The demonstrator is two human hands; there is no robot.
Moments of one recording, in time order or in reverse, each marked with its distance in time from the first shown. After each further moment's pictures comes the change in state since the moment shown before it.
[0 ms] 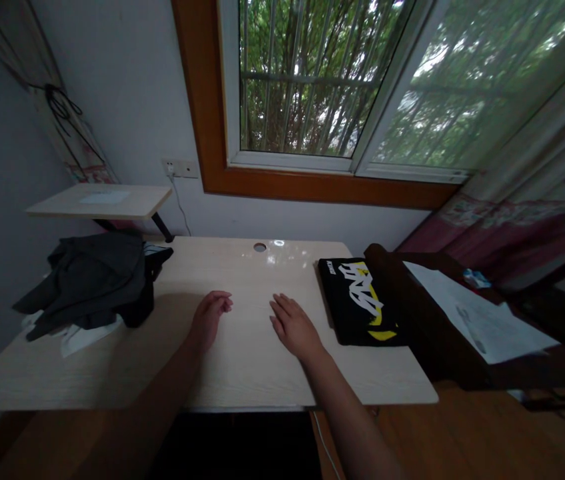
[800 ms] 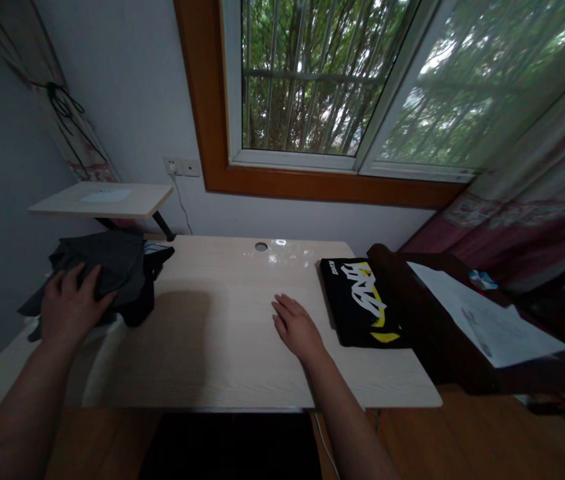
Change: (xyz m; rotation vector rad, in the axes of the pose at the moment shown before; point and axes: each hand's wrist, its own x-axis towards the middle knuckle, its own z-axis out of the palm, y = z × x) left_hand 0.014 0.152 -0.222 1.797 0.448 0.437; right_hand 0.000 0.003 -0.002 0.113 0.020 0.038
